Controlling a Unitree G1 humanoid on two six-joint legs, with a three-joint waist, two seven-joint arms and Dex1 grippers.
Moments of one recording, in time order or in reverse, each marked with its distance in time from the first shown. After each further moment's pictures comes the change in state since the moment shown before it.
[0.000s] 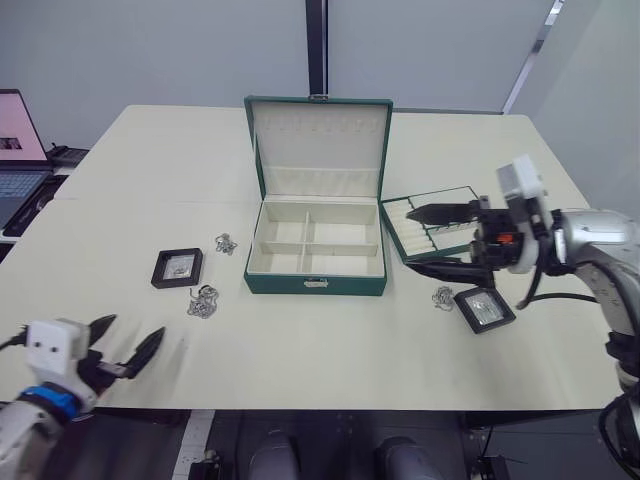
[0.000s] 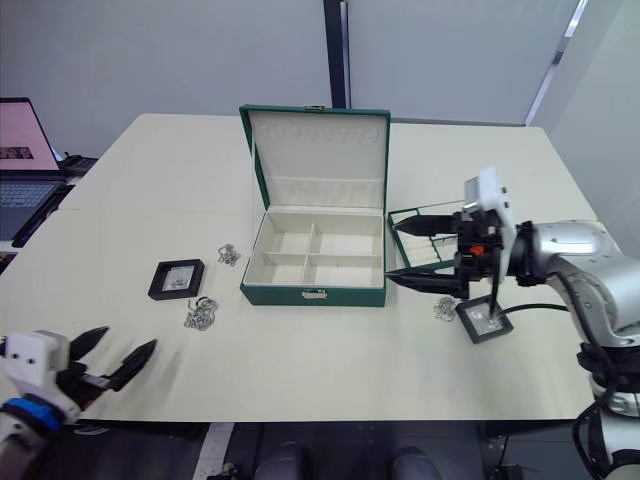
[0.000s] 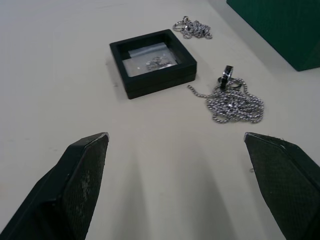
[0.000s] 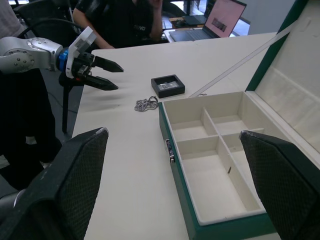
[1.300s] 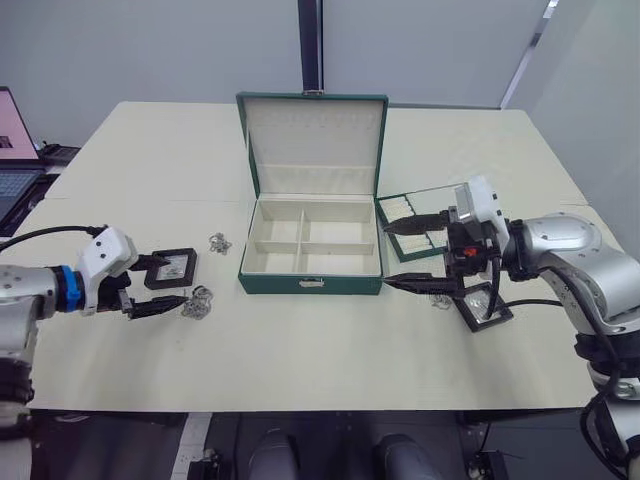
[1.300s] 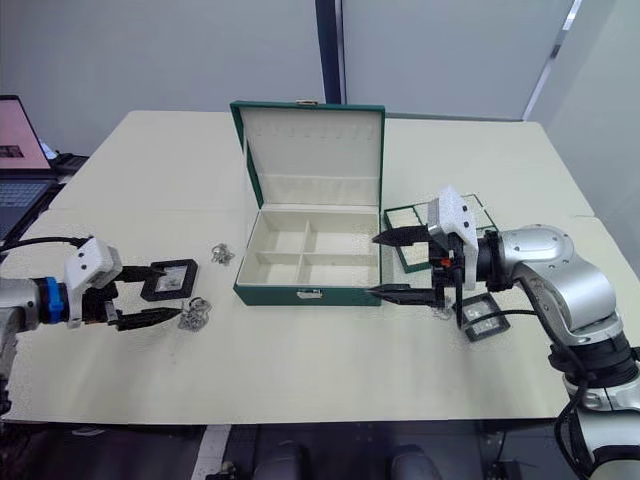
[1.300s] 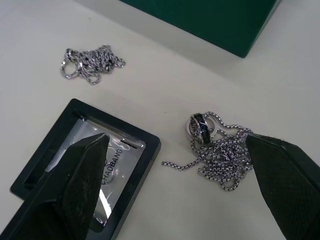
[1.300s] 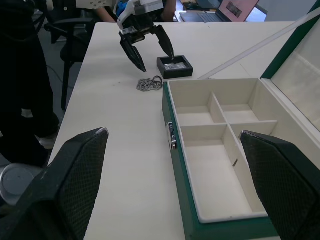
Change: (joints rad) left arm -0.830 0.567 -0.472 0.935 0.200 -0.282 -0.749; right arm 0.026 0.009 0.050 -0.005 -0.125 -0.097 0.031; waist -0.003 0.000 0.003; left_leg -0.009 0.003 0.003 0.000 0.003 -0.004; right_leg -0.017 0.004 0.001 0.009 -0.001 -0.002
